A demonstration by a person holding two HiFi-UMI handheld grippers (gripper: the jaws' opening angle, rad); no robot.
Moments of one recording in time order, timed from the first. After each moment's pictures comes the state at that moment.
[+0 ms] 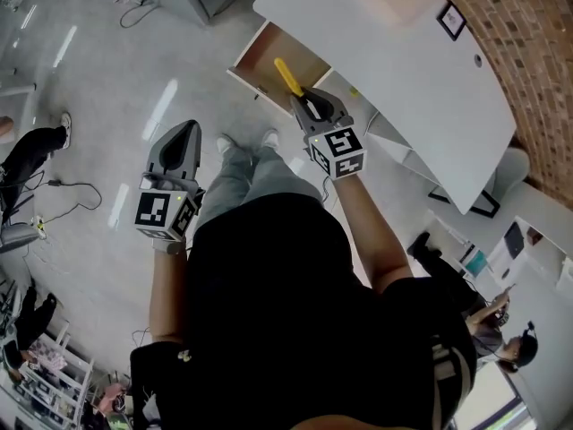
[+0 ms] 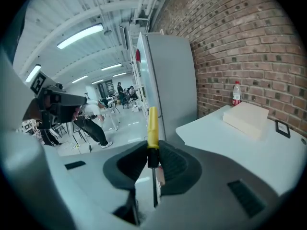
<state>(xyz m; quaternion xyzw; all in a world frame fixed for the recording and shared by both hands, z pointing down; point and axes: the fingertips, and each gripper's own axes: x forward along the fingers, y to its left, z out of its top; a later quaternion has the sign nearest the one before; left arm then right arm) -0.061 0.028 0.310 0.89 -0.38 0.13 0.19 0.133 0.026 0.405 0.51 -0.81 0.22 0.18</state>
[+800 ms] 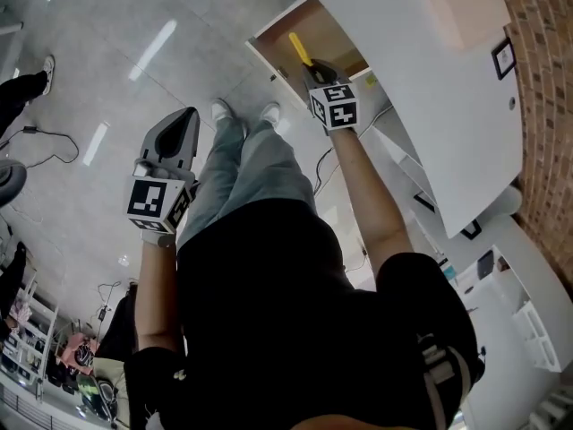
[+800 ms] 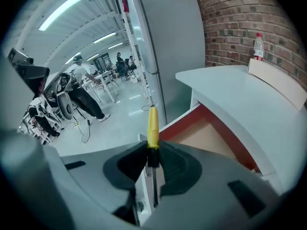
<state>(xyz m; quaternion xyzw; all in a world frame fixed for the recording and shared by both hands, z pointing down) -0.110 -0.014 0.436 0.85 -0.41 0.20 0.26 0.118 -0.057 0.640 0.45 -0.77 0.31 0.33</state>
